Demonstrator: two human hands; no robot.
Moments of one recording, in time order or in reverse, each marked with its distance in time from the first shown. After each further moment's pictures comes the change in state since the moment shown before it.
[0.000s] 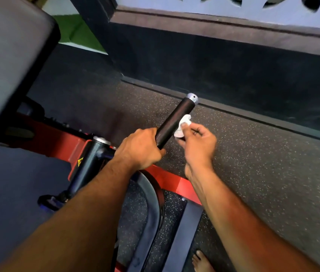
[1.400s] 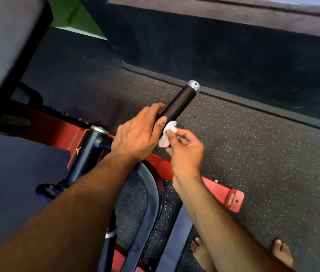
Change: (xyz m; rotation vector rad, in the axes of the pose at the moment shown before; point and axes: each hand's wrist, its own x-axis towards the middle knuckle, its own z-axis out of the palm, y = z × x) left_hand -0.013 0.003 -0.001 -0.005 0.192 0.179; right_hand -0.036 0.029 -0.002 0.020 -0.105 0.078
